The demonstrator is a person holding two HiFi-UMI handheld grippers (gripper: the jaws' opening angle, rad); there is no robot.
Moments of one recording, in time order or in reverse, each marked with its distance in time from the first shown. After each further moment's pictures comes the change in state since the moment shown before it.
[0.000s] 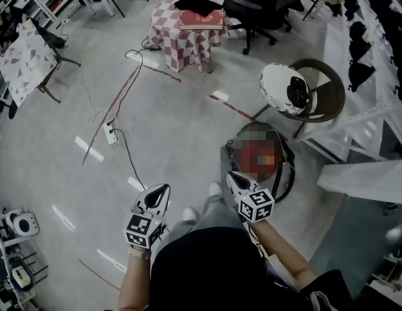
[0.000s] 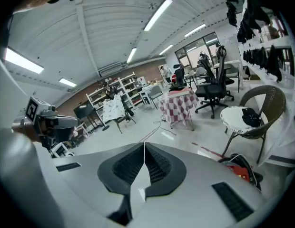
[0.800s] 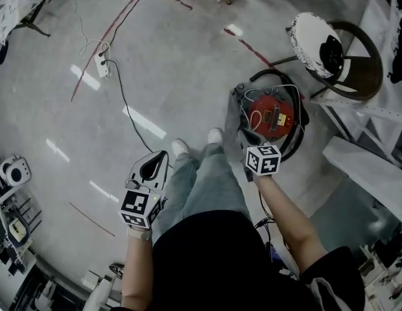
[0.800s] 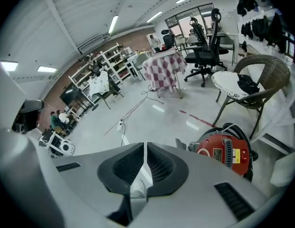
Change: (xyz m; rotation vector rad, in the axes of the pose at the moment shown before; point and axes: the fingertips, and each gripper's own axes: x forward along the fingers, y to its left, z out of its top) left arm 0.052 0.028 -0.080 -0.181 0.129 0.112; right arm 0.102 -0.117 -0.134 0.088 0.328 -0.090
